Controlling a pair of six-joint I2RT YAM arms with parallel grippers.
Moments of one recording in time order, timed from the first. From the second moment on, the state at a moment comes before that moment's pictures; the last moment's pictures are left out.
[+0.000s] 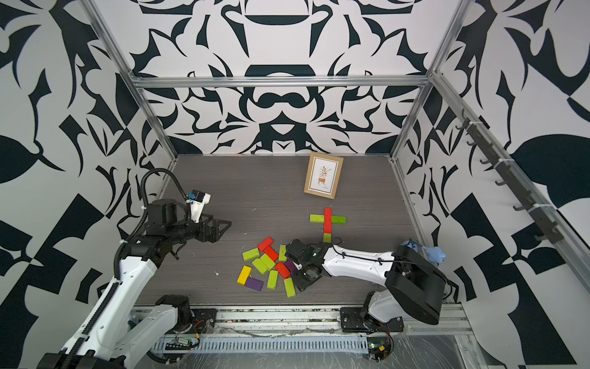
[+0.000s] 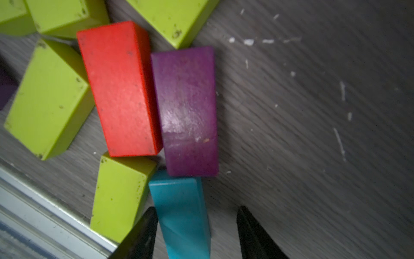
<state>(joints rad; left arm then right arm) -0.12 0.88 0.76 -0.58 0.58 0.02 1.01 1.43 0.71 -0.64 -0.07 0.42</state>
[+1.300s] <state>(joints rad) -0.24 0.80 0.70 -0.57 0.60 0.15 1.02 1.54 0.84 -0.81 0.06 0.39</state>
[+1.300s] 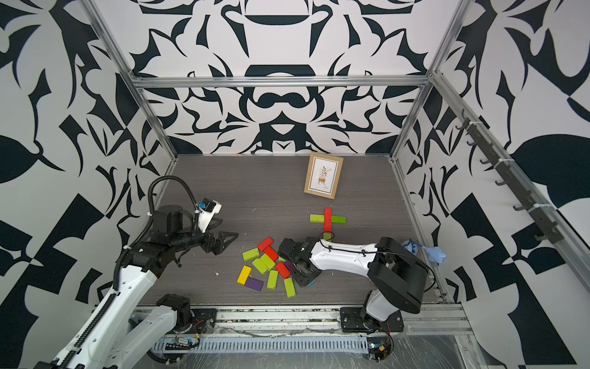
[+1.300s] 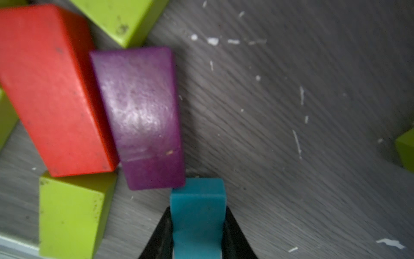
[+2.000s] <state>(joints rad) -0.25 0.80 0.70 -0.57 0.55 0.15 0.99 1.28 1.02 -0.96 0.19 -0.11</state>
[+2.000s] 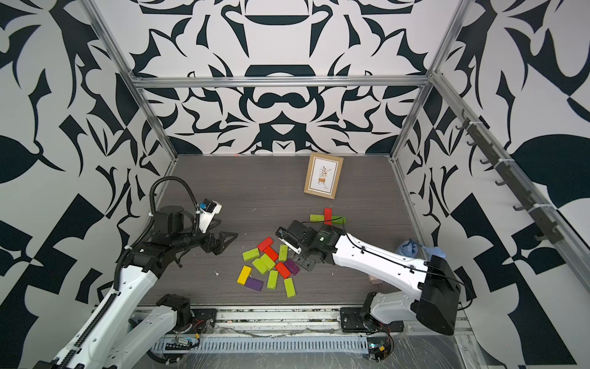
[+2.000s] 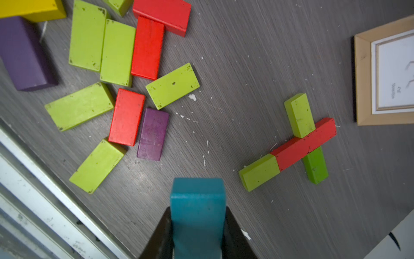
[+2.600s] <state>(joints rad) -0.26 0.79 0.70 -0.57 0.54 0.16 0.56 1.02 0.91 -0.98 0.04 -0.81</state>
